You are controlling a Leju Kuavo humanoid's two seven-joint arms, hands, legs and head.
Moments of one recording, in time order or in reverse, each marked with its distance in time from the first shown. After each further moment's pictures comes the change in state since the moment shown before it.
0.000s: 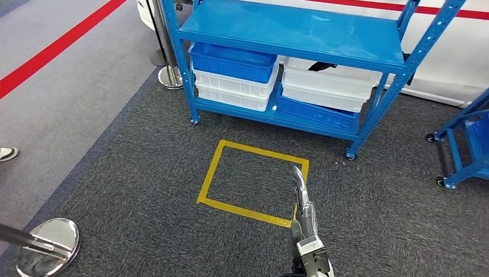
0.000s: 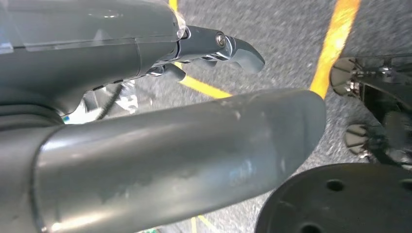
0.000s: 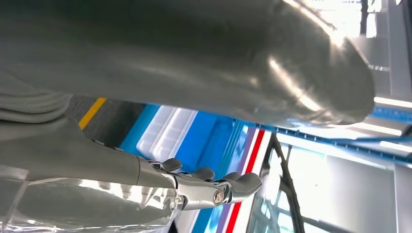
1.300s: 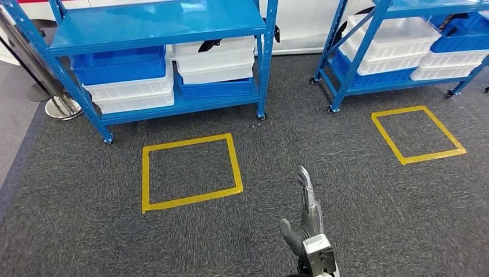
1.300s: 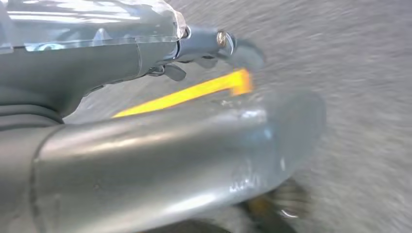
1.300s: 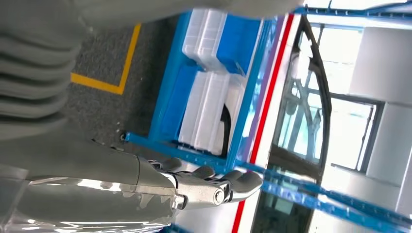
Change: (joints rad) left arm -0.133 -0.163 -0.040 -0.002 -0.095 0.649 -0.198; right arm 0.010 -0.036 -0.001 -0.051 -0.017 -0.017 0.046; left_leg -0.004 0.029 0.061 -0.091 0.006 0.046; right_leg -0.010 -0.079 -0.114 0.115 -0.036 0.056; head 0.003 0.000
